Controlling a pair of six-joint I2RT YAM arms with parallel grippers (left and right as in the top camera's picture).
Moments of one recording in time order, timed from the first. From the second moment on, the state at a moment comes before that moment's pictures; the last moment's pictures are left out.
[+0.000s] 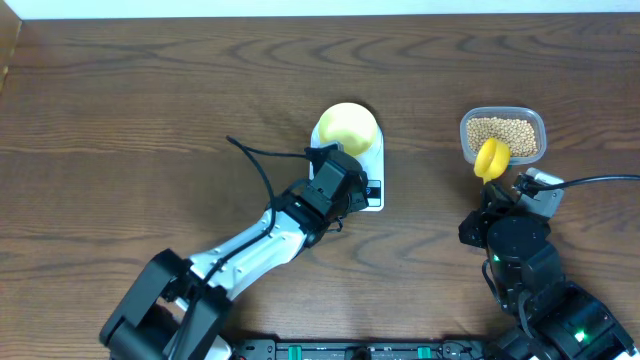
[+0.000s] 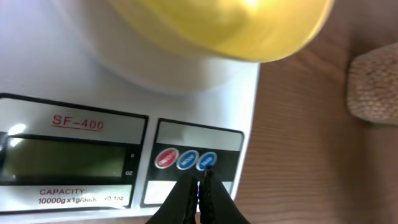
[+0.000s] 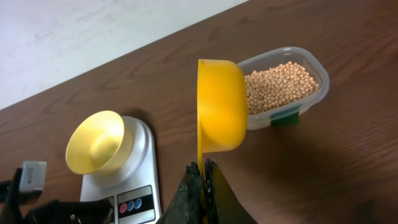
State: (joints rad) left arm -0.69 1.61 0.81 -0.07 0.00 -0.92; right arm 0.62 0.66 0.74 -0.65 0.57 0.68
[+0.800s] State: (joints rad) left arm -0.68 1.71 0.81 -0.01 0.02 -0.96; right arm 0.62 0.71 0.74 -0.65 0.58 0.68
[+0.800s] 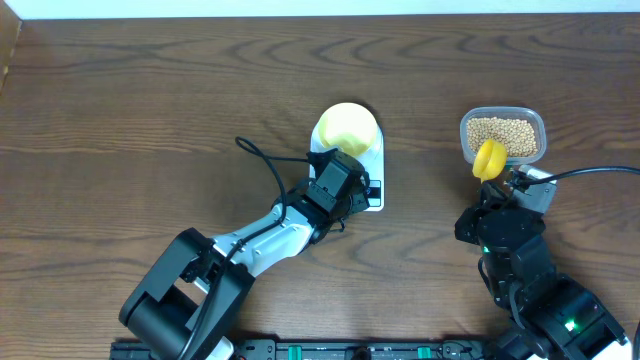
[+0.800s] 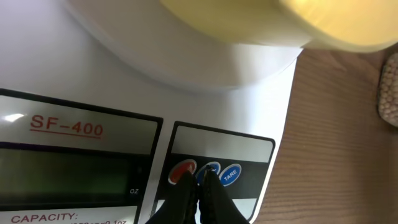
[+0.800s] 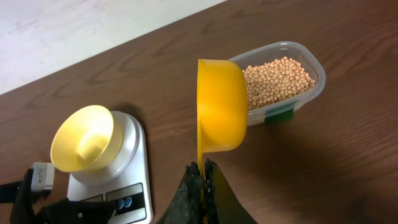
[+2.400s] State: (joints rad) left arm -0.66 1.47 0.81 -0.16 0.05 -0.87; right arm 0.62 0.71 0.74 -0.64 0.58 0.68
